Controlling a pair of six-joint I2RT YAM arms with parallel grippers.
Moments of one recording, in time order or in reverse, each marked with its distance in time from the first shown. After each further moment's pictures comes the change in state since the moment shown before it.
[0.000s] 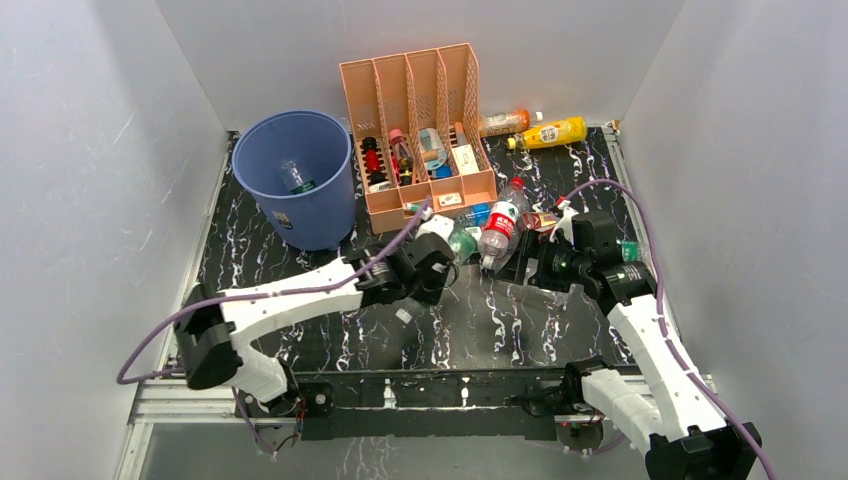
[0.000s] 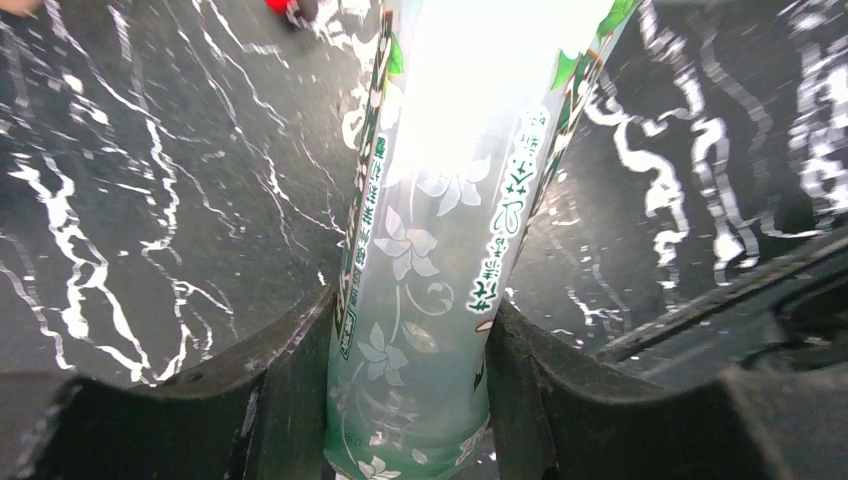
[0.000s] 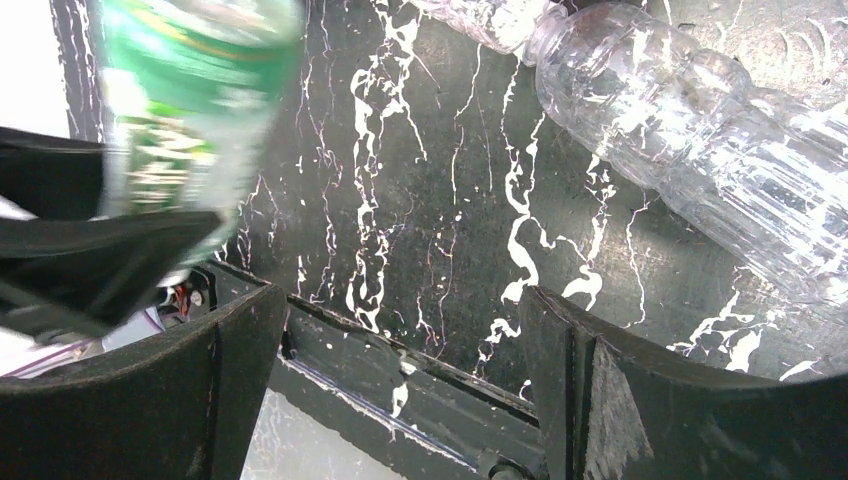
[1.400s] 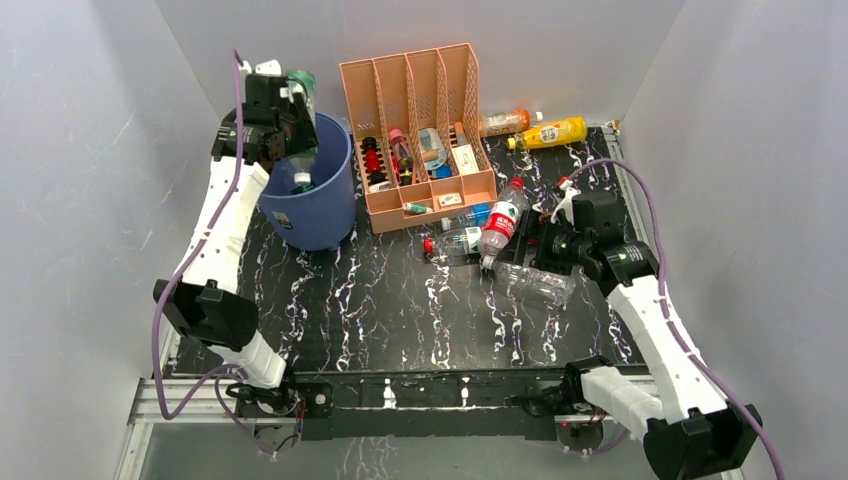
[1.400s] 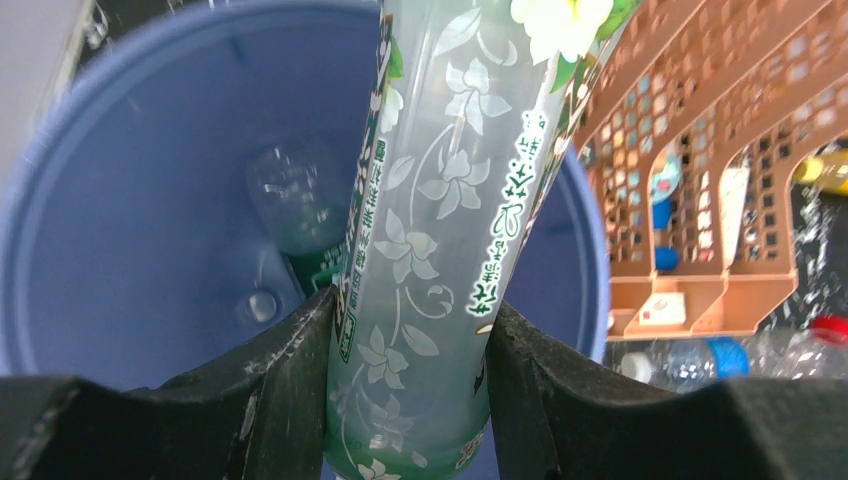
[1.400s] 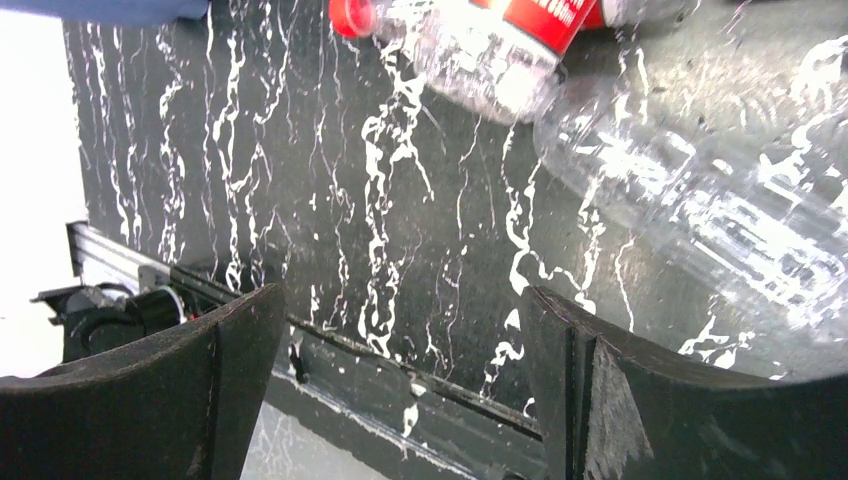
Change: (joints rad) left arm 0.921 0.138 0.760 -0.218 0.114 0.178; right arm 0.000 0.069 0.123 -0.028 0.030 0.007
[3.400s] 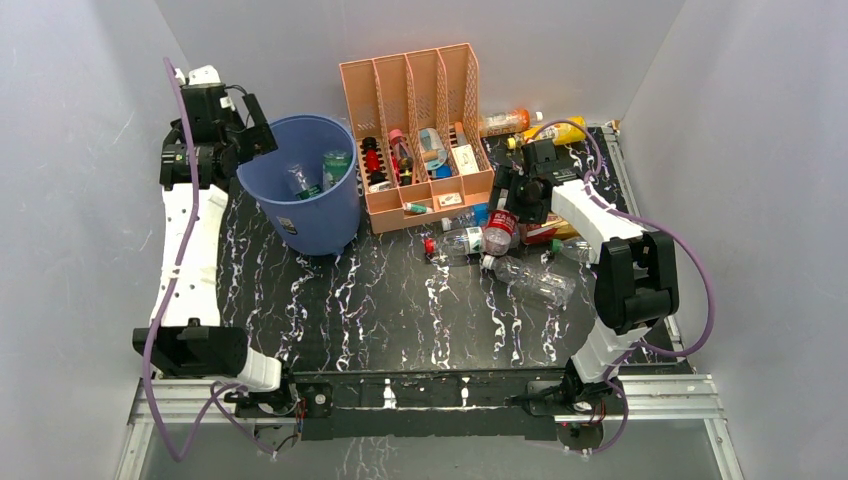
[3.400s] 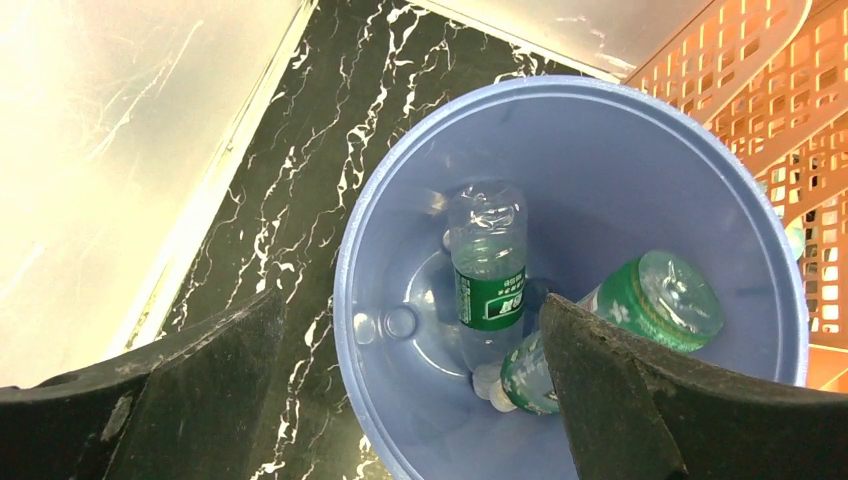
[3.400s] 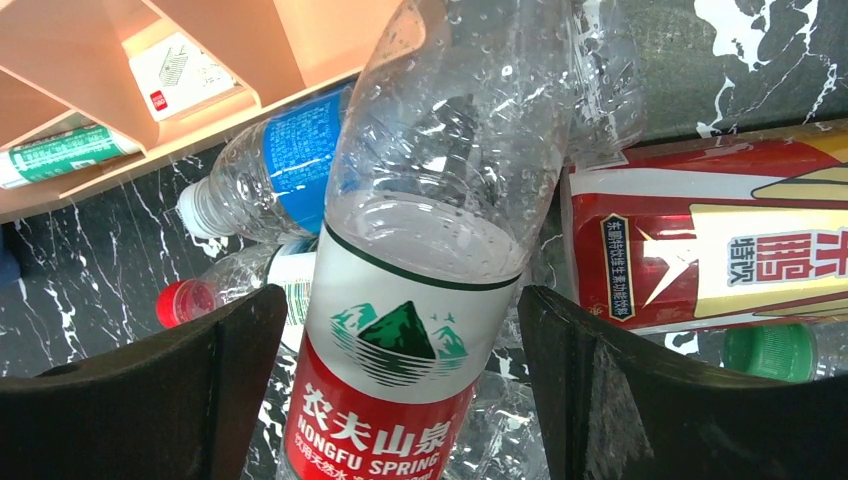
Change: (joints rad) left arm 0.200 -0.180 -0.151 -0.010 -0.041 0.105; right arm -0.001 0.789 0.370 0.236 0.283 0.002
